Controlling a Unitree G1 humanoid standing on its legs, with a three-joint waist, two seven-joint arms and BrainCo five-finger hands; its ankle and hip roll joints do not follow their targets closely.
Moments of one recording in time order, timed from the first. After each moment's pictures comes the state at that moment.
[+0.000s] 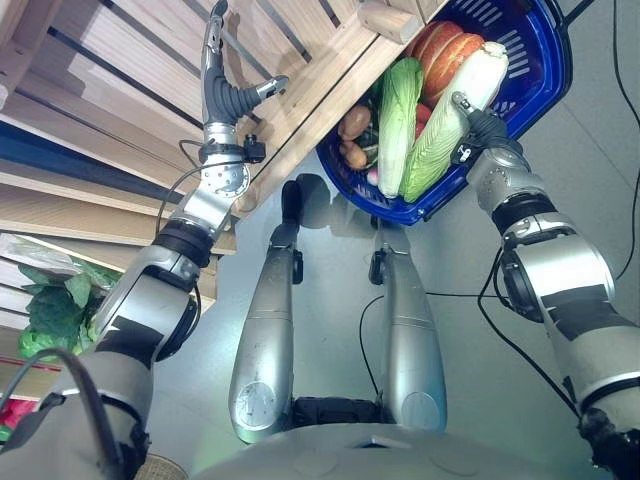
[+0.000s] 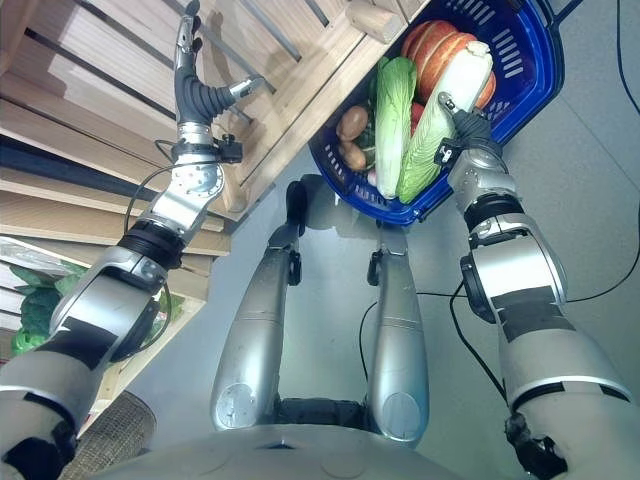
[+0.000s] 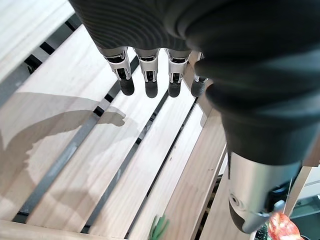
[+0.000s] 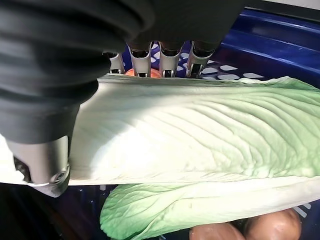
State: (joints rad) left arm -0.92 0.44 -0.46 0.76 -0.13 -0.49 0.63; right arm -1.14 -0.45 0.25 1.30 0.75 0.03 -0.20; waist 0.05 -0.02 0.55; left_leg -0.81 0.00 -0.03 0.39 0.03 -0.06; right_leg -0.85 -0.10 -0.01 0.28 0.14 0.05
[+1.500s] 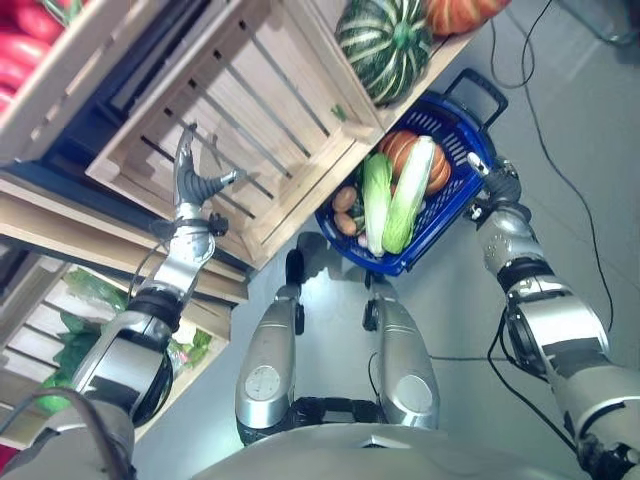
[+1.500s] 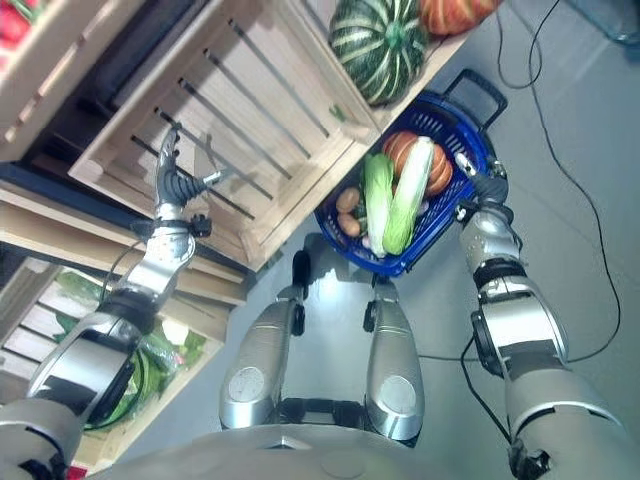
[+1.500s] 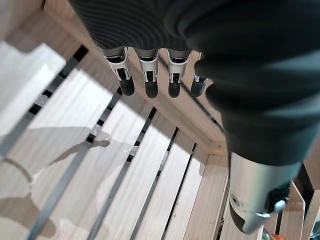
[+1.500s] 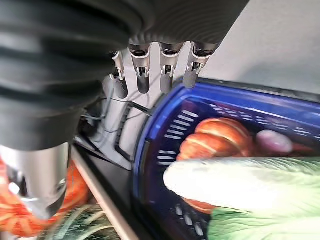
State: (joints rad) left arm -0.47 0.52 -0.36 0.77 -0.12 -0.43 0.51; right arm -0.67 -0.46 0.15 1.16 0.64 -0.19 -0.21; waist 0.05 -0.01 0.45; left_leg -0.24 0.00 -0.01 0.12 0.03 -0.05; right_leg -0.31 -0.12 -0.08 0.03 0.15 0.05
